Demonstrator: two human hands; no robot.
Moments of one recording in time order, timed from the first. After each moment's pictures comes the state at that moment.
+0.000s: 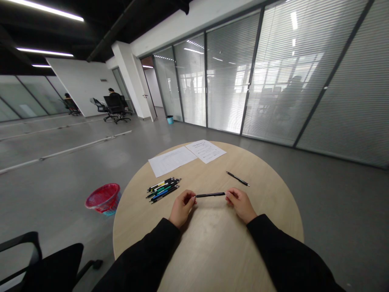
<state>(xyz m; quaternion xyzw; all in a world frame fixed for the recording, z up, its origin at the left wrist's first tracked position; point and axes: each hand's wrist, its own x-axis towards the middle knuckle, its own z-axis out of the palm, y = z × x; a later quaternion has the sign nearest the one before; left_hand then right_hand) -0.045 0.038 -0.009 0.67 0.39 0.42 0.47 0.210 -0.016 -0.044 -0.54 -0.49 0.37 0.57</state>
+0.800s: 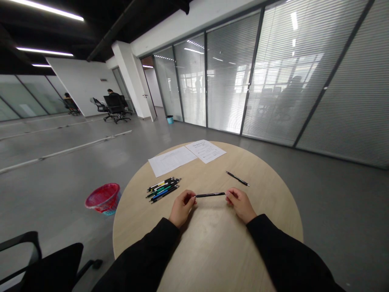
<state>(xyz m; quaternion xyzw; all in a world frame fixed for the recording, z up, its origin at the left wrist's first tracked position) -0.045 0.039 -0.010 0.67 0.39 0.41 0.47 0.210 -0.016 -0.041 -0.55 -0.49 0.37 0.57</state>
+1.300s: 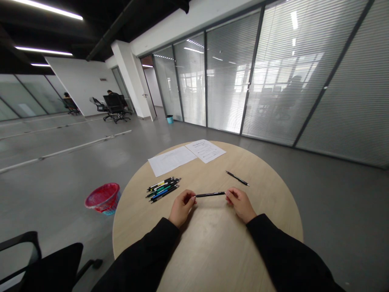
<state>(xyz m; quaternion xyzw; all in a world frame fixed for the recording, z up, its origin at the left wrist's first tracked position) -0.045 0.039 -0.010 0.66 0.39 0.42 0.48 0.208 -0.019 -0.034 -0.54 -0.49 0.36 0.57</state>
